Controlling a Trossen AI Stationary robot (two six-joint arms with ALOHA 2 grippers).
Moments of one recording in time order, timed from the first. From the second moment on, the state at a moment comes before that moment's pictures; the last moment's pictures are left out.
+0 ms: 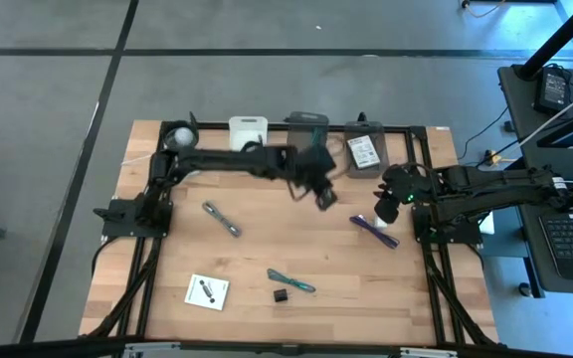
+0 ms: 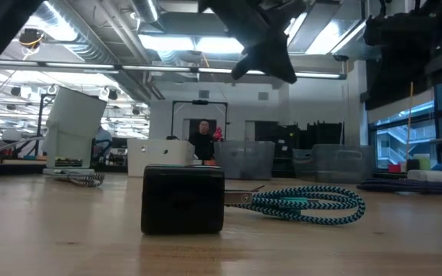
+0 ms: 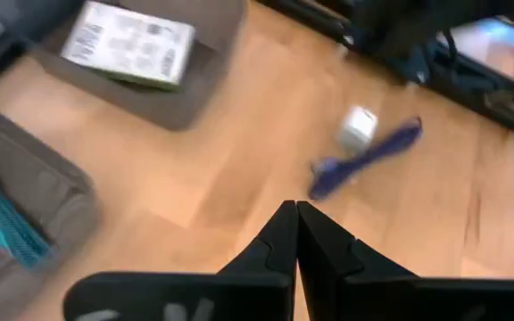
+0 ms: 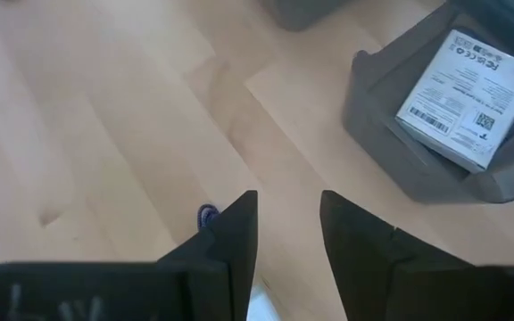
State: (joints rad) left arm 0.12 2.04 1.86 -0.58 -0.06 -0.38; right arm 0.04 0.79 0.73 -0.92 0.36 0.57
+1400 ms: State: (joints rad) left arm -0.12 0.78 0.54 0.01 -0.27 -0.05; right arm -0.08 1.72 0.95 -0.97 -0.07 0.44
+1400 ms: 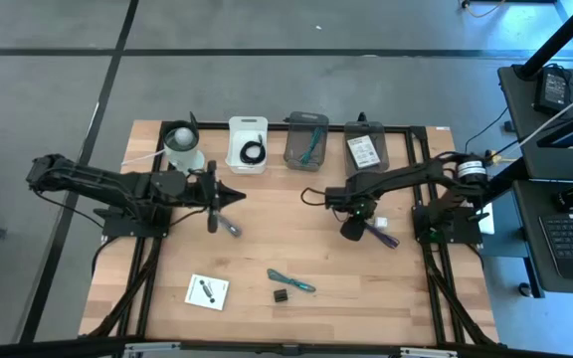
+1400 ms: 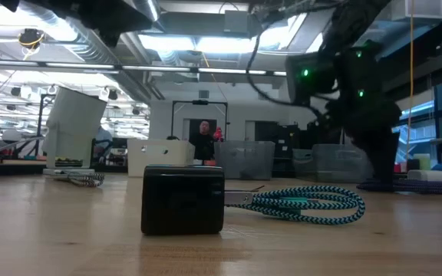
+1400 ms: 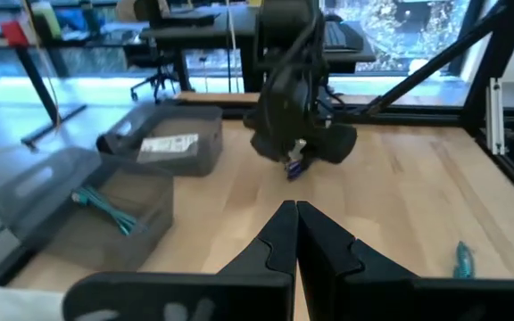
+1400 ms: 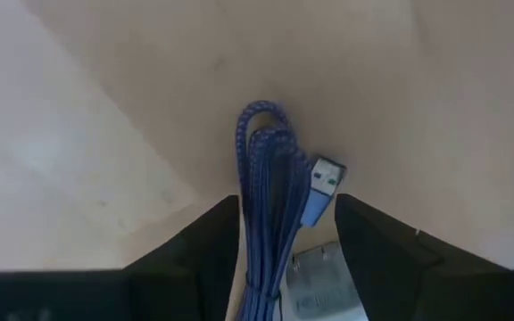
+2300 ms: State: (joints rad) left arm 0.05 0.71 0.46 0.04 -0.15 -0.01; right arm -0.08 1.40 1.12 -0.81 -0.06 0.73
